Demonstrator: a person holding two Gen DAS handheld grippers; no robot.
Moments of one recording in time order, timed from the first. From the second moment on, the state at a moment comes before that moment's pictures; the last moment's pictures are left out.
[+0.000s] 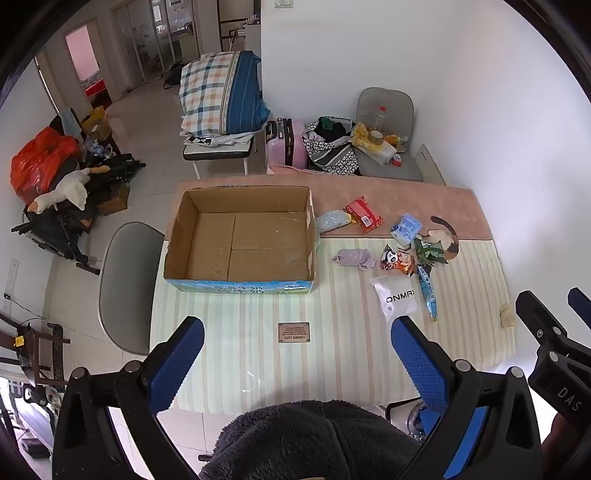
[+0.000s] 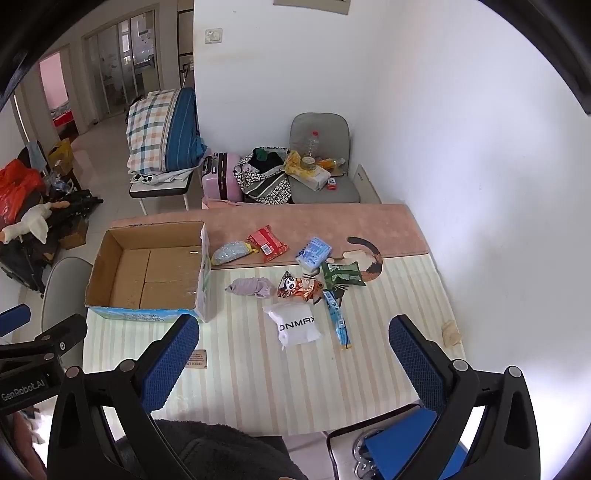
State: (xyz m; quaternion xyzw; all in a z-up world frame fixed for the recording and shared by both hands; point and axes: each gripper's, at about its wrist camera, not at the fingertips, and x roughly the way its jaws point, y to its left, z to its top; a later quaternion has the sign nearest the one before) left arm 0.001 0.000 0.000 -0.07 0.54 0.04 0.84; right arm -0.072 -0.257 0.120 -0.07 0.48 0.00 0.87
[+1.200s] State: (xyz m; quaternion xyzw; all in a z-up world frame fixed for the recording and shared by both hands) left arm -0.002 0.002 0.016 -0.06 0.52 0.05 0.85; right arm -0.066 -0.259 0.138 -0.09 0.47 0.00 0.88
